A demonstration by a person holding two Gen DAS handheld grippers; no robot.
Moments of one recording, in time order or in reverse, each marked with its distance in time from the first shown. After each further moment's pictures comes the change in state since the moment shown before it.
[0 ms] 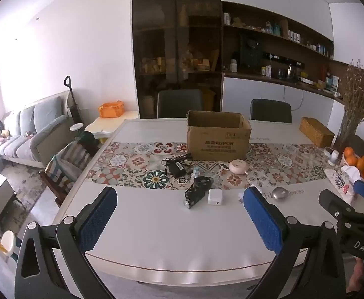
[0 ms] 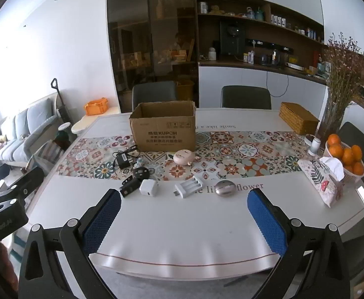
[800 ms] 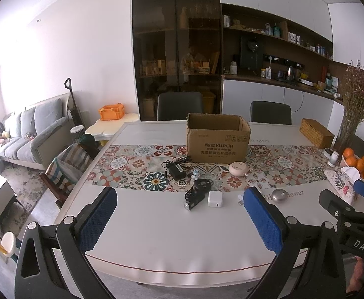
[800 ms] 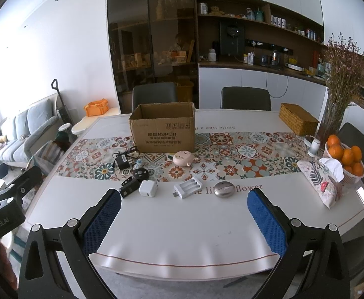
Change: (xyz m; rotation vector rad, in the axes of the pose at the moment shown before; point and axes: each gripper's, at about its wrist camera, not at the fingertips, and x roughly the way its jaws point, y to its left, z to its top) left arm -0.006 -0.005 0.000 0.015 -0.015 0.010; right arm -0.001 -0.001 0.000 0.000 -0.005 0.000
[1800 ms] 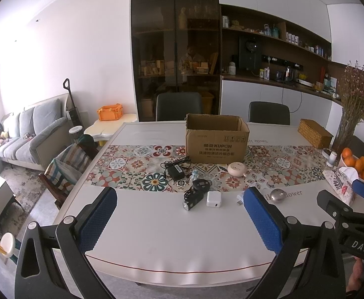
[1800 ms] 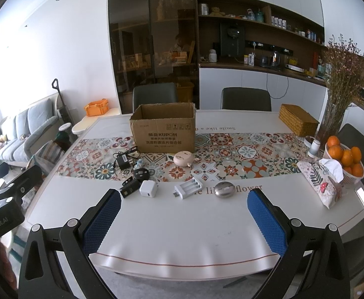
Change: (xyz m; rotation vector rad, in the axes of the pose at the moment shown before) left arm -0.002 -0.005 0.001 -0.002 -0.005 -0.001; right arm -0.003 0.002 -0.001 -0.001 -0.003 0.000
